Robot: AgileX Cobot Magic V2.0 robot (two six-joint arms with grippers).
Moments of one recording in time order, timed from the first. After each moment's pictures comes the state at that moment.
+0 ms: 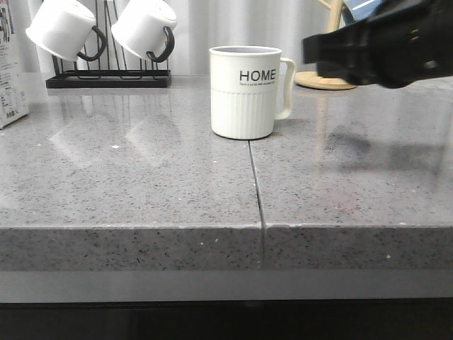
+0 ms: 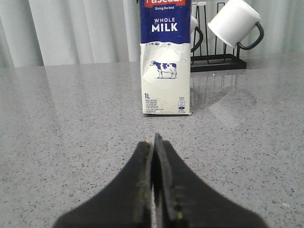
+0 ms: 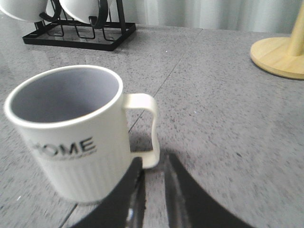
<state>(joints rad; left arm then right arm) 0.02 0.00 0.00 0.04 0.11 0.06 0.38 1.41 -0.60 0.01 -0.54 0.09</state>
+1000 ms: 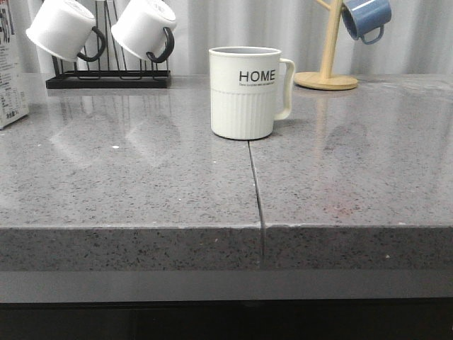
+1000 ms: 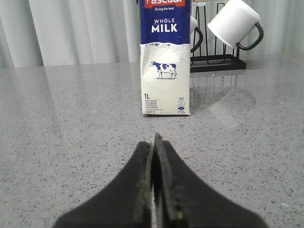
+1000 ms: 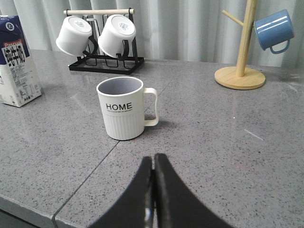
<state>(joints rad) 0.02 0.00 0.00 0.04 0.11 0.06 0.38 0.21 -0.40 0.01 0.35 0.09</state>
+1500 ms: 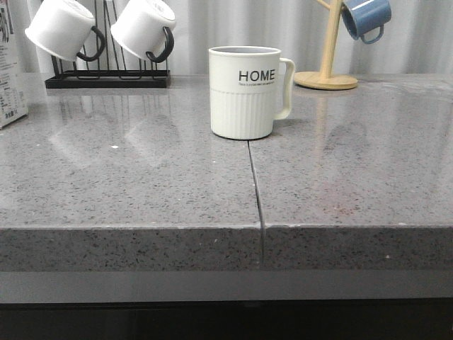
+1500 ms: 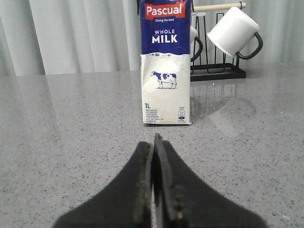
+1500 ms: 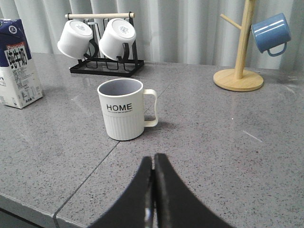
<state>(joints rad) 0.02 0.00 0.00 0.04 0.07 0.06 0.38 0.18 -0.40 0.01 0.37 0.09</state>
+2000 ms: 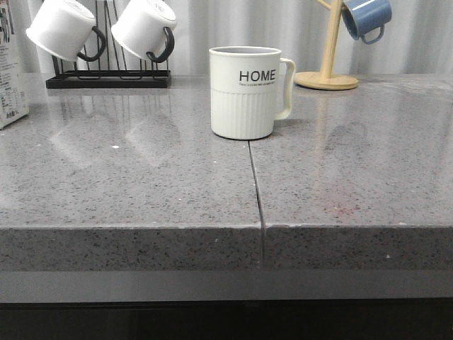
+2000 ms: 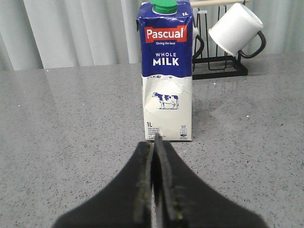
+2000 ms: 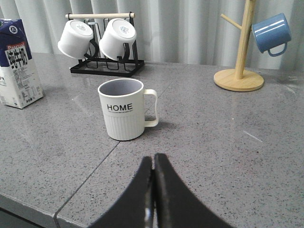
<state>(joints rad) 0.02 0.34 -0.34 0.06 0.21 0.06 0.38 0.18 -0.40 0.01 0.37 0.09</state>
